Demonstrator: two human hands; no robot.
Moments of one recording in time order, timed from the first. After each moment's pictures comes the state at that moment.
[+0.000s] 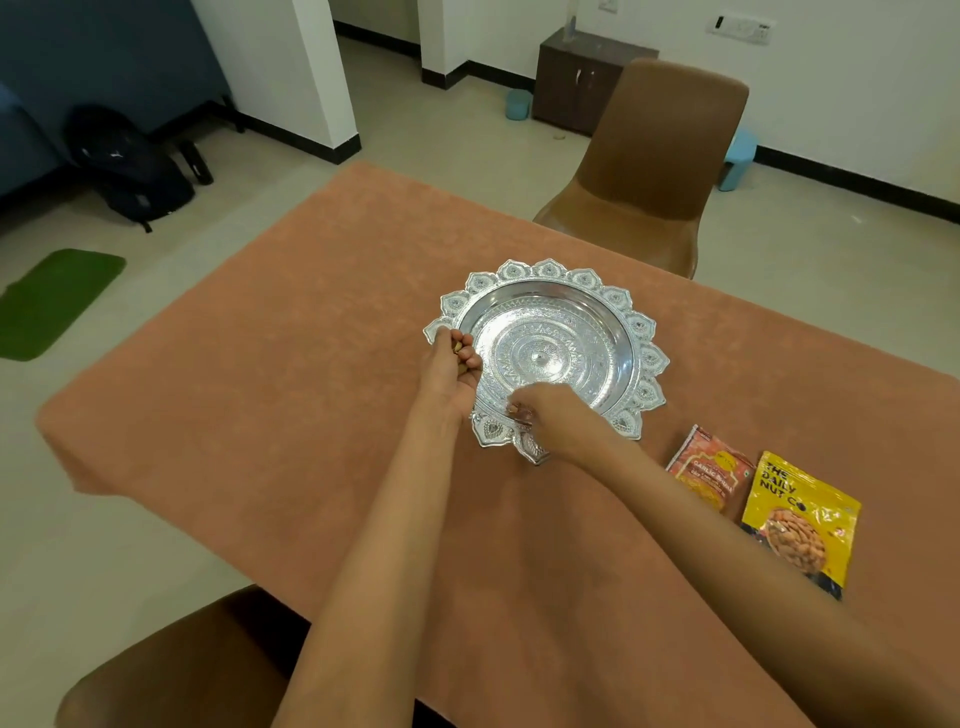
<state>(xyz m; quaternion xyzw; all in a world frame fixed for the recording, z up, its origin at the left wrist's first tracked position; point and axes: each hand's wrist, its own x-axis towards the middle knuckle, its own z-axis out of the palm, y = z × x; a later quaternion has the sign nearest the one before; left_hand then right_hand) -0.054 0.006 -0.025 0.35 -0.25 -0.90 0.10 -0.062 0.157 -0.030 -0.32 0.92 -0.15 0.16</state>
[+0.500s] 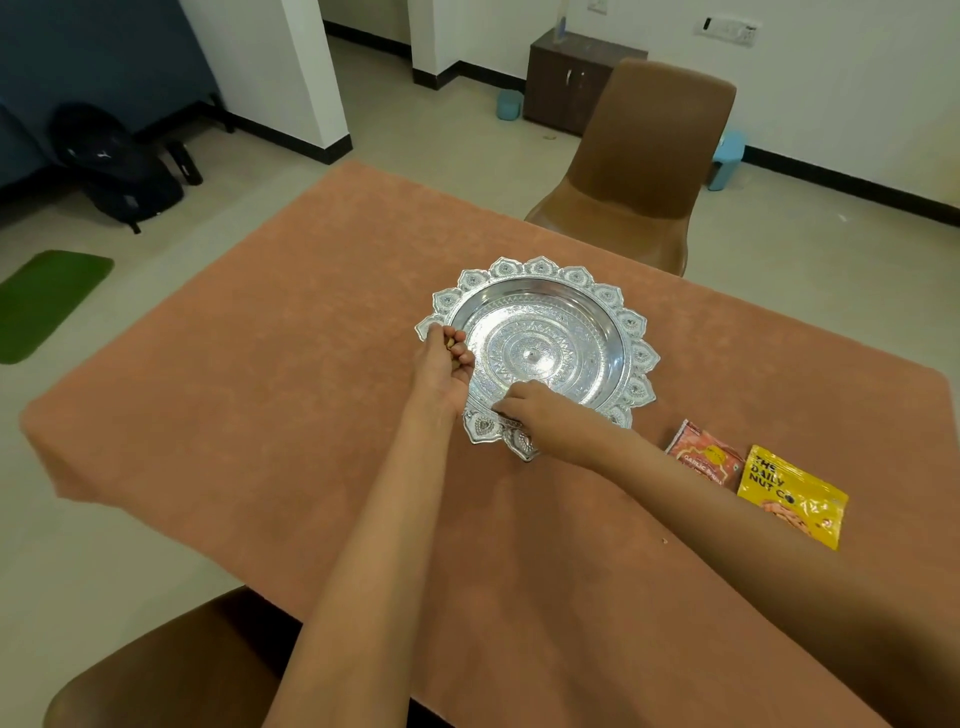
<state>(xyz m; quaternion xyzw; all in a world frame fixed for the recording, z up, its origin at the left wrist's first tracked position) -0.055 0.009 -0.023 0.34 -0.26 -0.90 0.11 -0.064 0.173 -0.029 -0.48 0.86 -0.07 0.16</state>
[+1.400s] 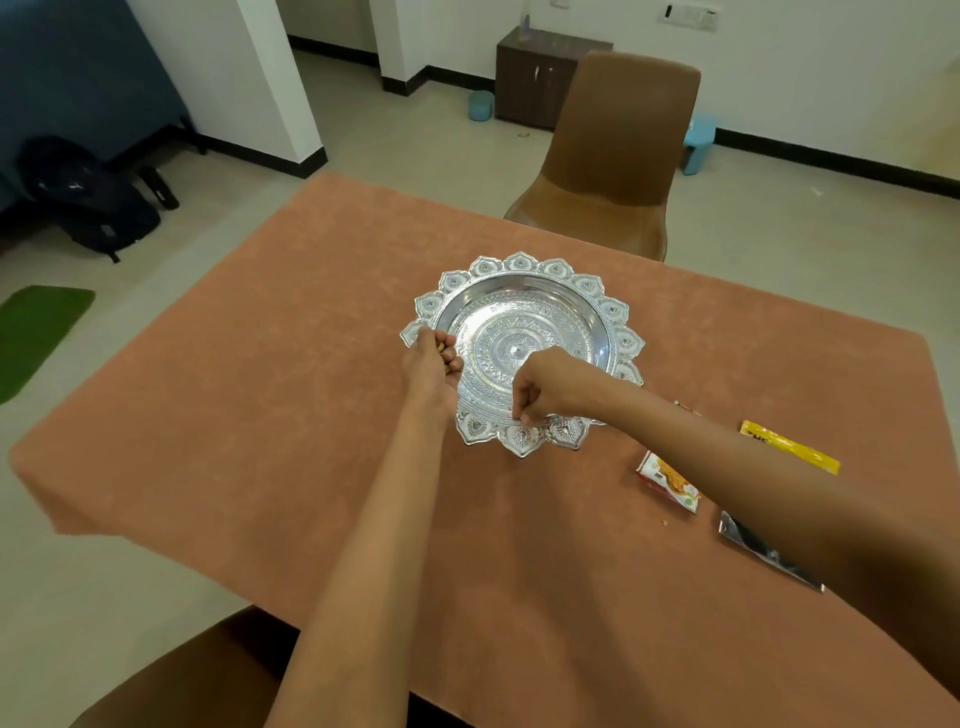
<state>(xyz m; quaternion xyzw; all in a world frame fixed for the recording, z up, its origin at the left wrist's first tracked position) -0.052 0.010 -0.034 0.35 -0.34 -0.86 0.13 -0.085 0.173 0.005 -0.36 0.87 -0.19 0.28</state>
